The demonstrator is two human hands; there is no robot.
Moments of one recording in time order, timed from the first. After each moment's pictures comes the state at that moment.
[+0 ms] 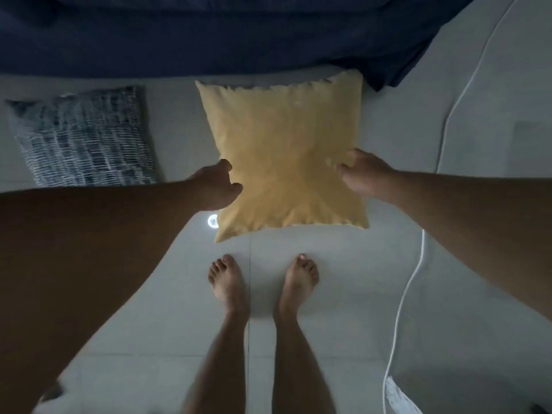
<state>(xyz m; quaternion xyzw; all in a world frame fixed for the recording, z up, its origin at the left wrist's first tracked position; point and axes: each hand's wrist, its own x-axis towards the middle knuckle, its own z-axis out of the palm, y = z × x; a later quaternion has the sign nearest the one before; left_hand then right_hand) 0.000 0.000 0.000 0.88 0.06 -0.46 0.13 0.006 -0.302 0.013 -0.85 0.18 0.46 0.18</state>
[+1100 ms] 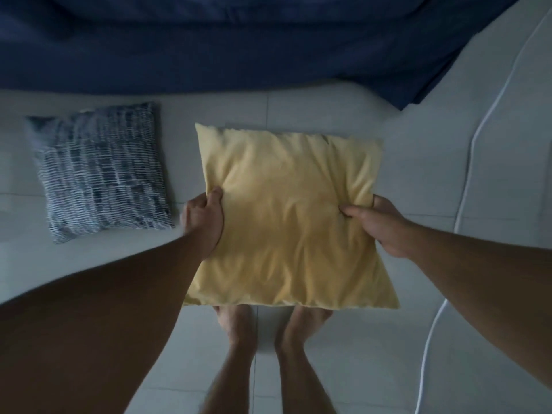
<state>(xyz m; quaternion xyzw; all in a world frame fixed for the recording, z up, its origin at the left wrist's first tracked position) -0.046 0.011 -0.013 0.81 0.40 -0.23 0.36 -0.052 -0.301 -0.038 -0.71 0.37 0.39 0.45</state>
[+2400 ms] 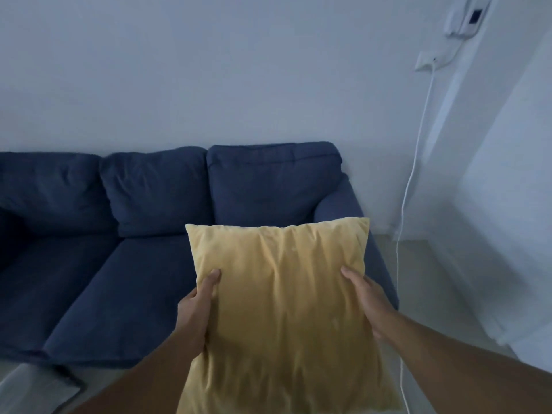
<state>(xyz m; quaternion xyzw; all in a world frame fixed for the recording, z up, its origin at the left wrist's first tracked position) 0.096 0.015 0.616 0.66 0.35 -0.07 0.66 0.099 -0.304 0.590 -0.70 0.29 0.11 0.64</state>
